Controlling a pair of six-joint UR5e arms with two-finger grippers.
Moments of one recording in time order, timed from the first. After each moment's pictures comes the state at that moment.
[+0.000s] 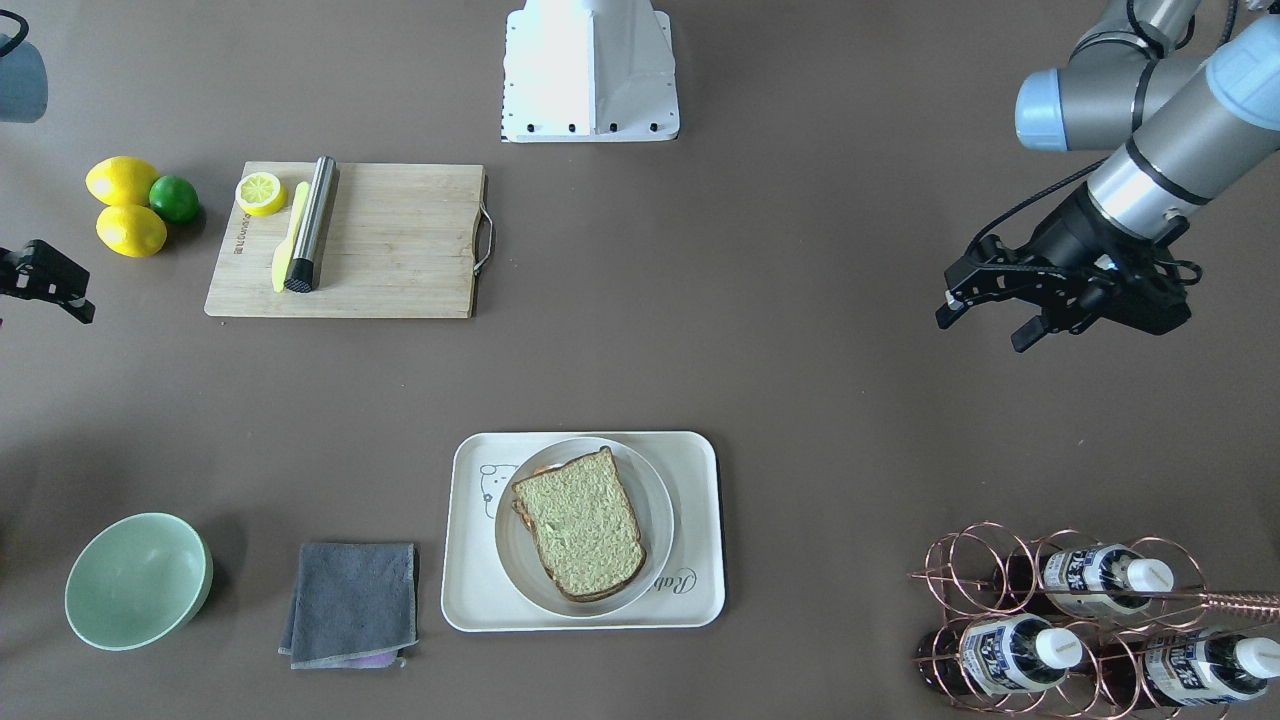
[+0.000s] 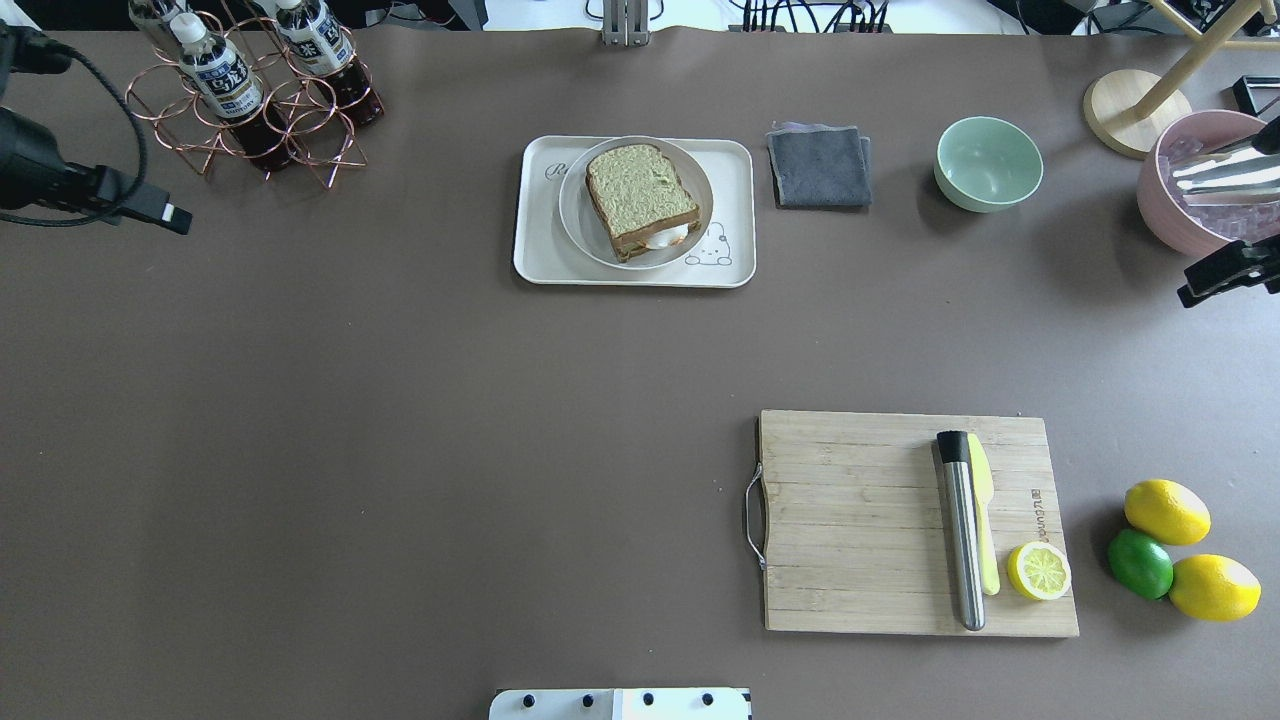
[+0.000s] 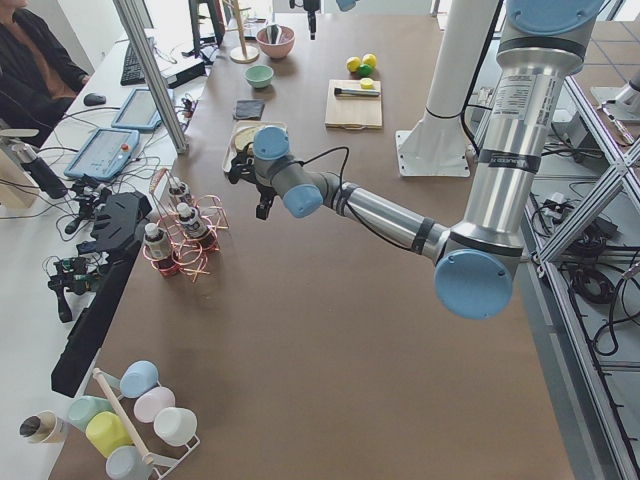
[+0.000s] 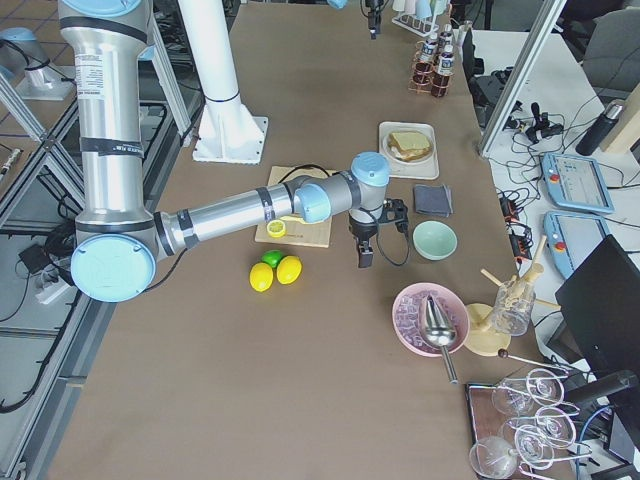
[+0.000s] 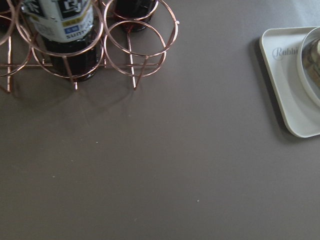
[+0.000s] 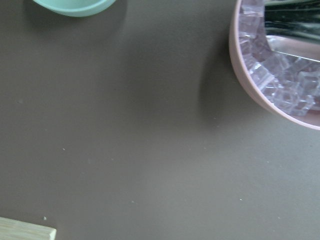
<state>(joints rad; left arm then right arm) -1.13 -1.75 -1.76 -2.07 -2.36 -0.67 1.20 -1.57 1.86 -1.50 2.25 0.36</state>
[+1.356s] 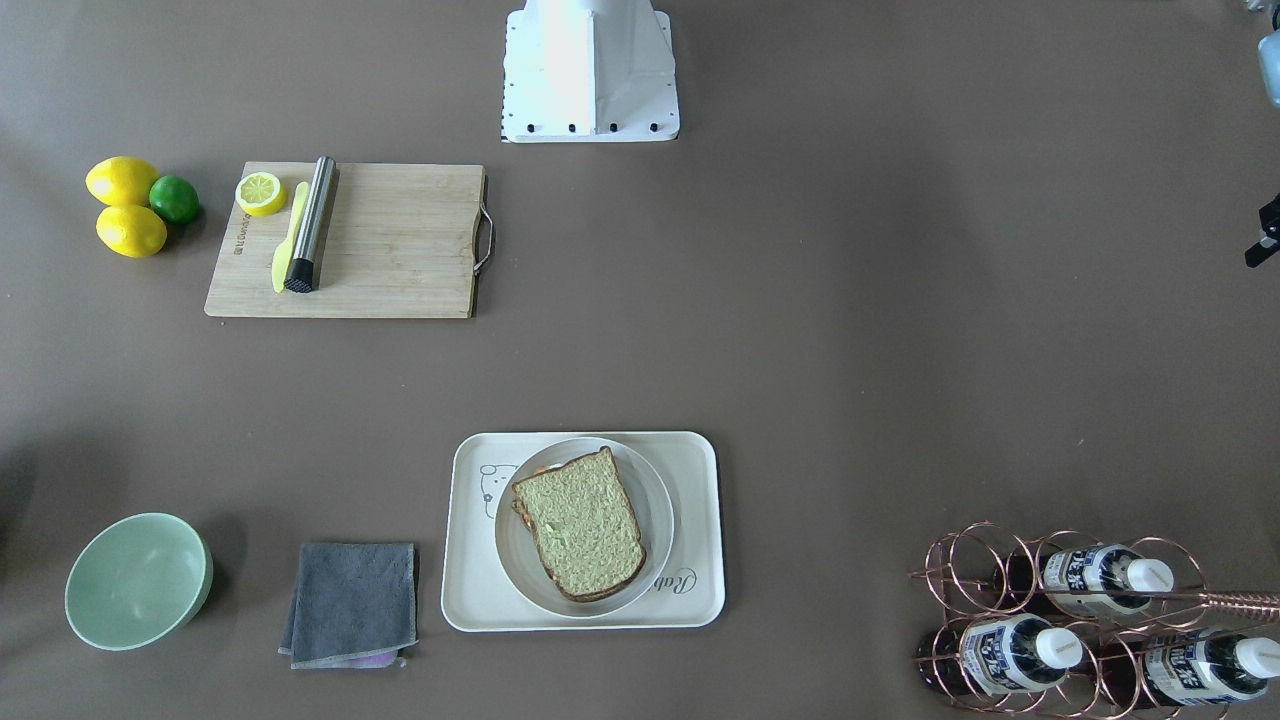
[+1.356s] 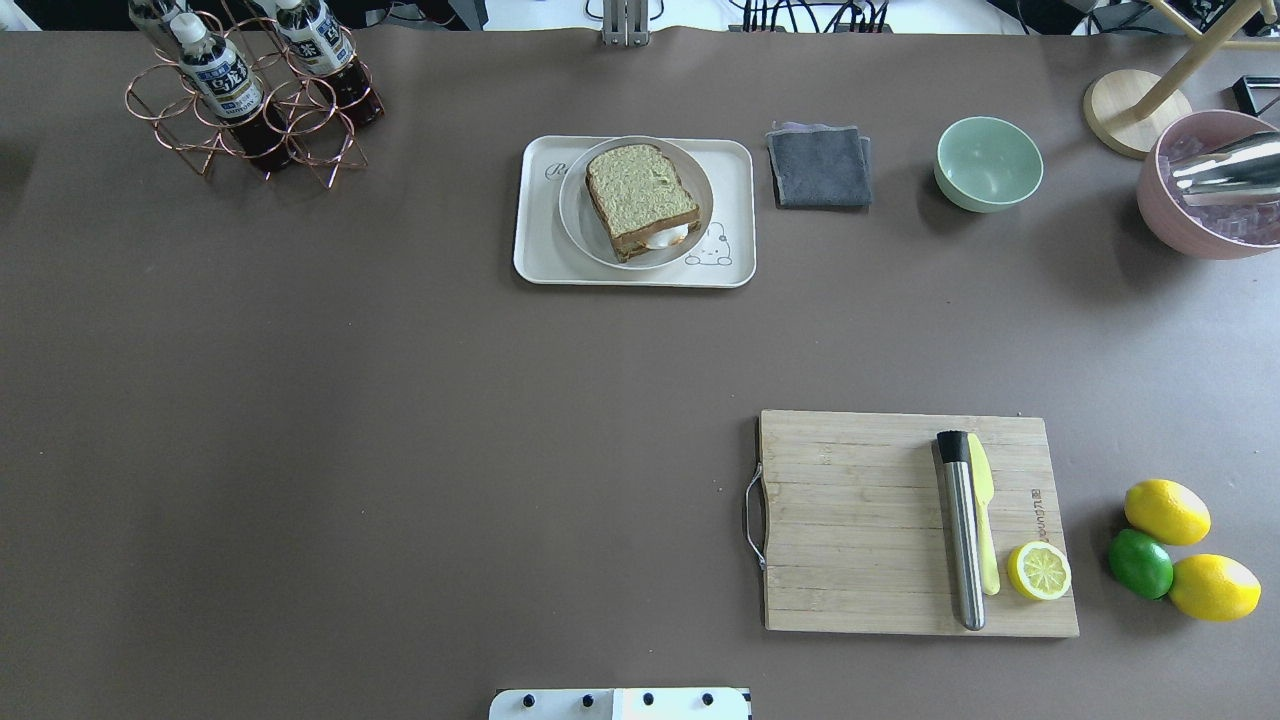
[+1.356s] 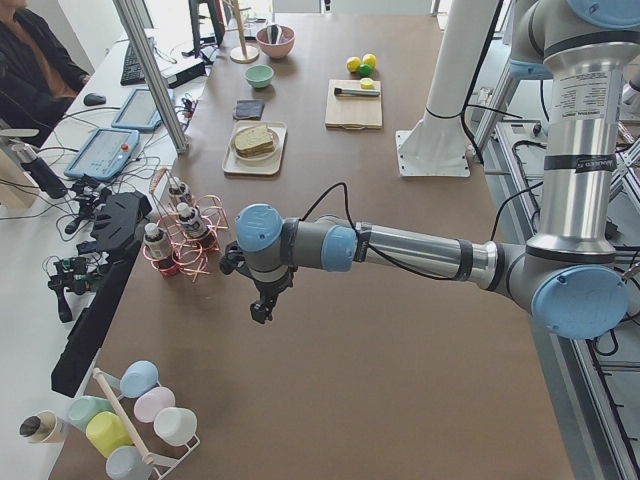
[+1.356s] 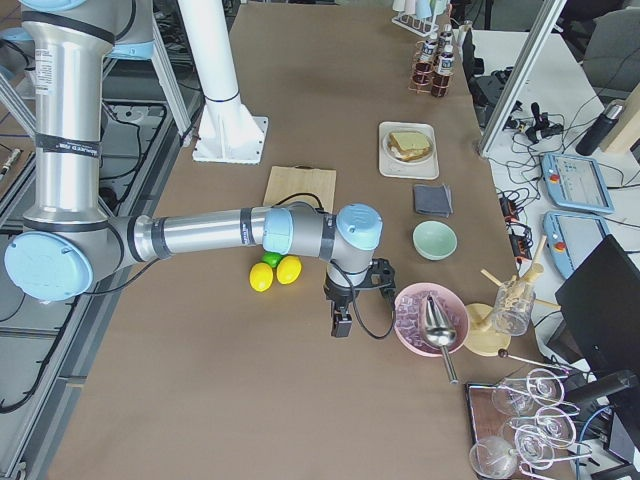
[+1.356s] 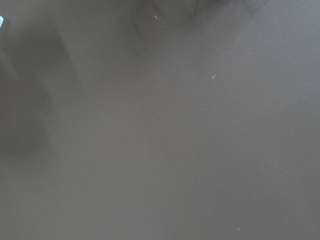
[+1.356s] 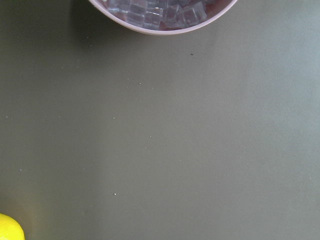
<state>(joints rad) -1.51 -1.57 -1.72 -1.49 -2.41 0.35 1.51 -1.67 1.82 -1.80 2.22 -0.17</state>
